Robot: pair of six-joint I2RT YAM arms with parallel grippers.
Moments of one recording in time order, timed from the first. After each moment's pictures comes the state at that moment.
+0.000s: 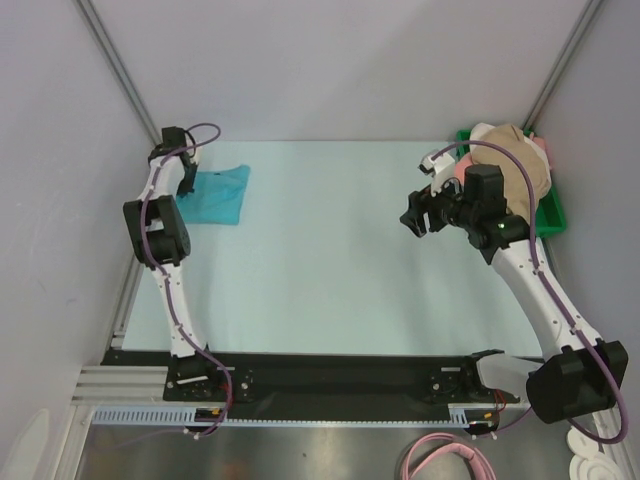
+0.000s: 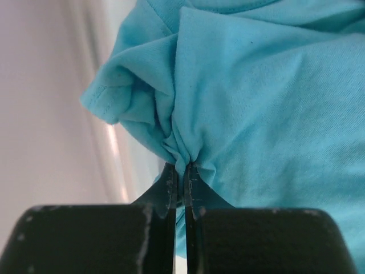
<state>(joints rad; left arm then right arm) 0.17 2.38 2.06 -0.71 -0.20 0.38 0.22 1.19 1.10 -0.43 -0.45 -0.22</state>
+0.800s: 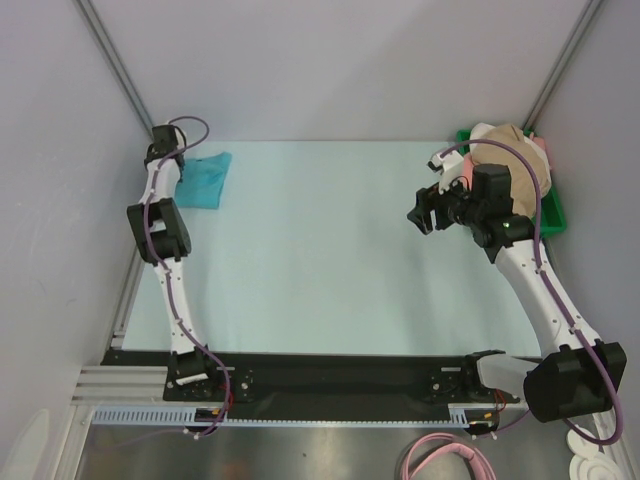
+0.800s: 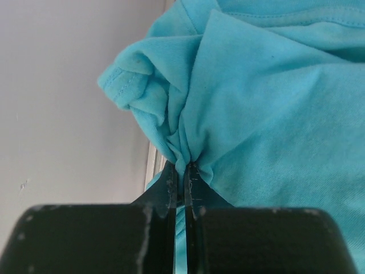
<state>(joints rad) 0.24 2.61 2.35 -0.54 -0.35 0.37 0.16 1.19 1.09 -0.42 -0.45 -0.22</state>
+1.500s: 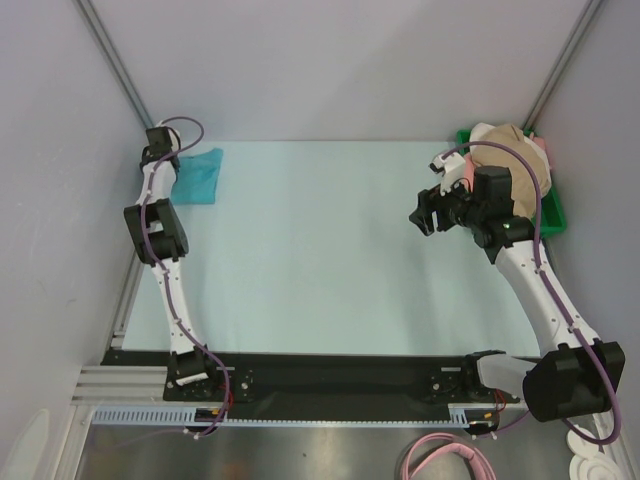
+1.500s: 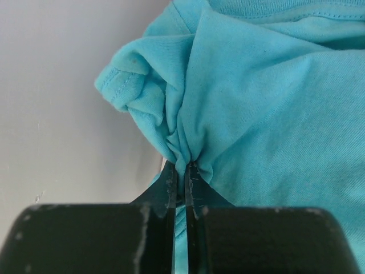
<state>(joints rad) 0.27 2.63 2.35 -0.47 -0.36 0.38 0.14 1.19 1.07 -0.41 -0.45 -0.22</state>
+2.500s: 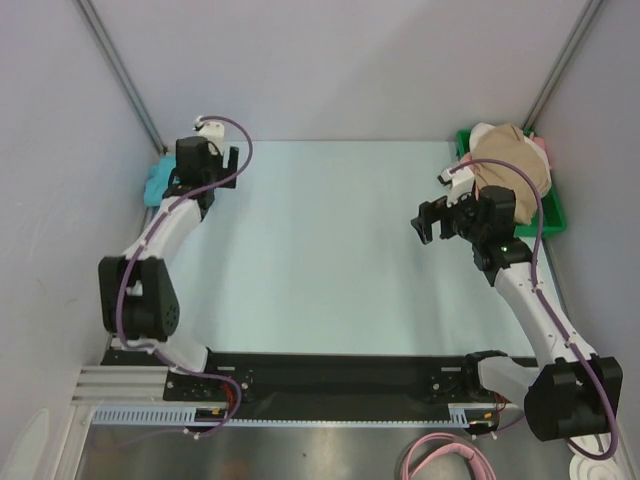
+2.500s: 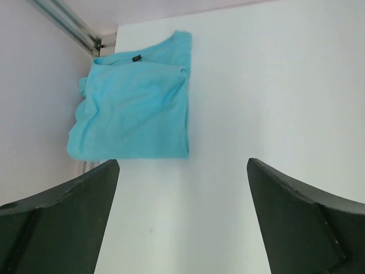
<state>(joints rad) -0.05 1.67 1.30 -0.09 -0.21 0.21 0.12 1.09 0.85 -0.16 -0.39 -0.18</state>
